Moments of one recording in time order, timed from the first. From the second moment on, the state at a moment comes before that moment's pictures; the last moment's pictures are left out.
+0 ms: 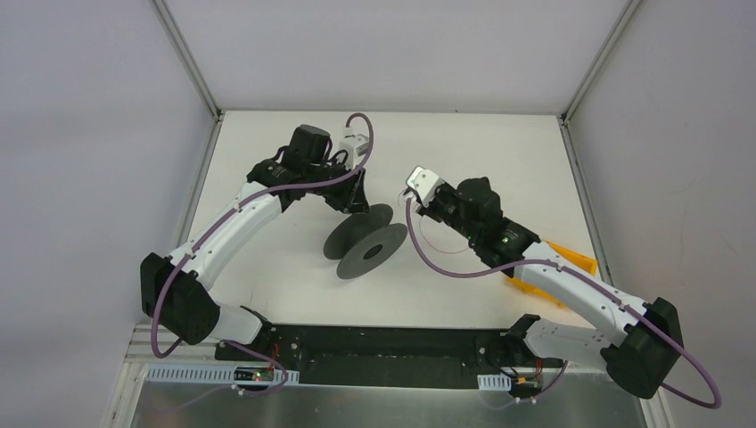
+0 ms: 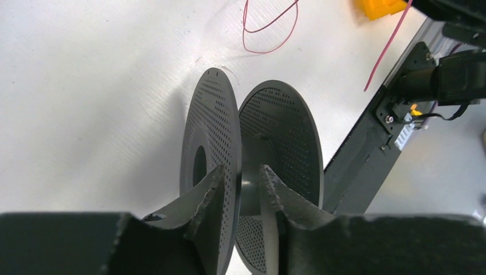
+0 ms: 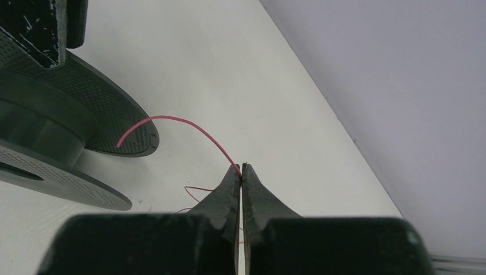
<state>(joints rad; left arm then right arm) -0.51 1.39 1.28 -0.65 0.52 -0.06 0.78 1.10 0.85 -0.02 0.06 -0.54</state>
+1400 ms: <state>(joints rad) -0.57 1.49 1.41 -0.50 0.73 -0.16 0.80 1.11 0.88 -0.10 -0.13 -0.45</state>
